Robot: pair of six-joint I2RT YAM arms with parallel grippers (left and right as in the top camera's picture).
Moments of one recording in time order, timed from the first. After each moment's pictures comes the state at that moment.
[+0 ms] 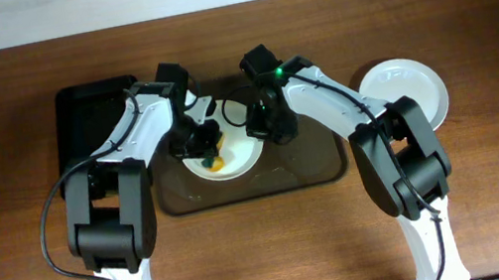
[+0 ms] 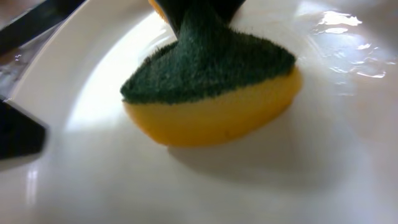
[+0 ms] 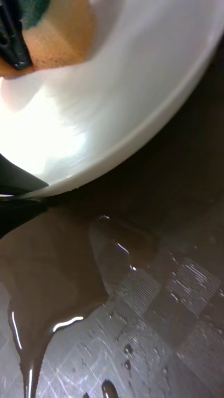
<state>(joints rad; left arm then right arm) -0.24 2.18 1.59 -0.94 0.36 0.00 0.45 2.25 1.71 -0.86 -0.24 0.70</state>
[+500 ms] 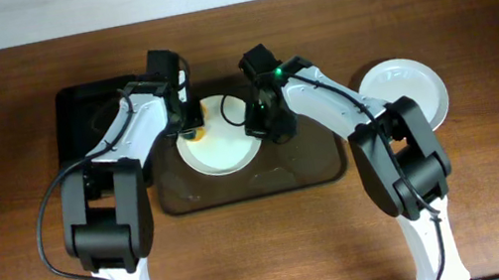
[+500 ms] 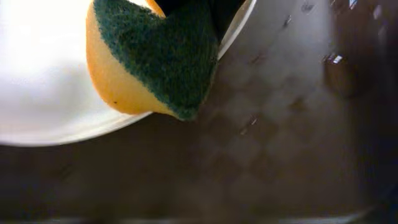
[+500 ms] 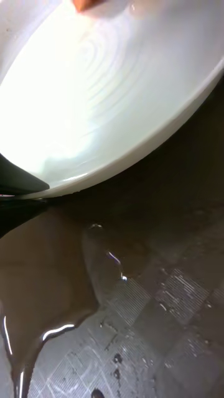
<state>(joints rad) -0.22 2.18 1.59 -0.70 0.03 -0.23 0.46 2.25 1.71 -0.85 -0.24 0.69</state>
